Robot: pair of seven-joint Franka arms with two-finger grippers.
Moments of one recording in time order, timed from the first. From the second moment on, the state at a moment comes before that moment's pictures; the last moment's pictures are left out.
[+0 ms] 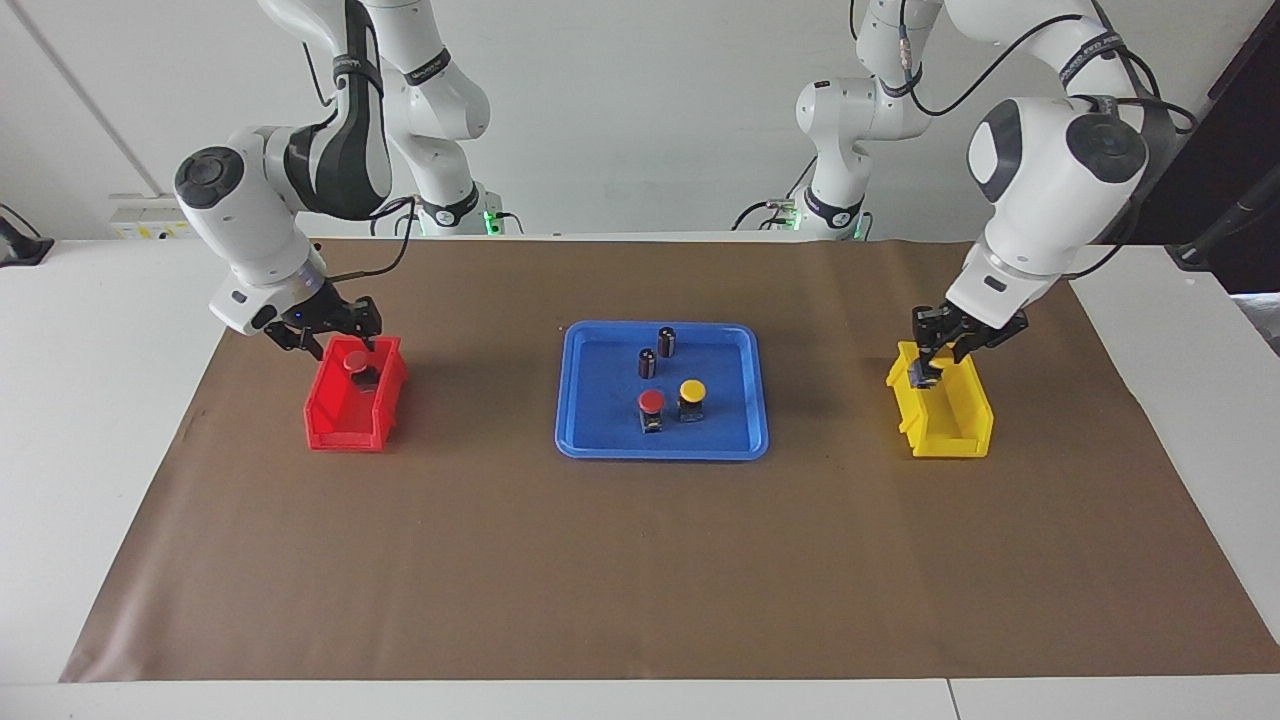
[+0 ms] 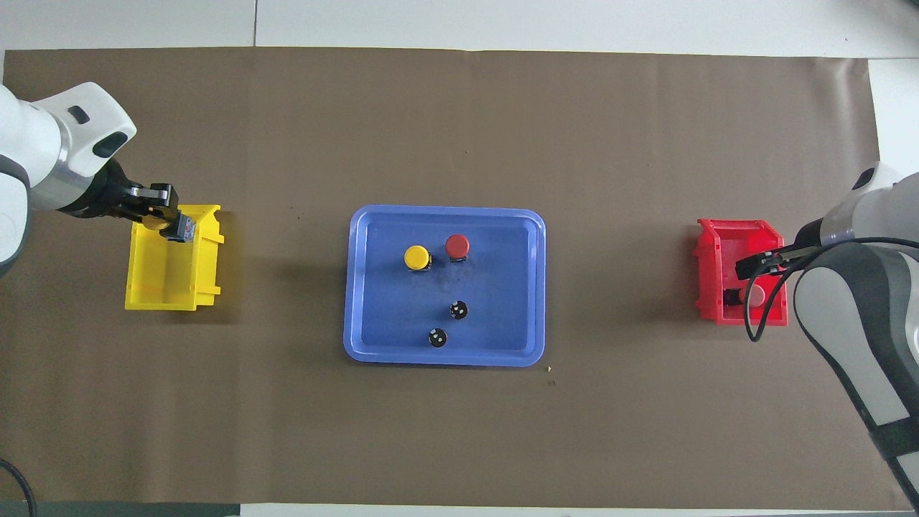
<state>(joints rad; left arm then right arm) -0.05 0.06 -0.03 -1.81 0.01 1.84 0.06 -0.15 -0.01 0.15 -1.99 0.02 1.91 -0.14</state>
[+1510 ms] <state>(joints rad) 0.02 -0.05 -0.04 -2.27 0.01 2.24 0.14 0.47 0.39 0.15 -1.72 -0.05 2.25 0.67</state>
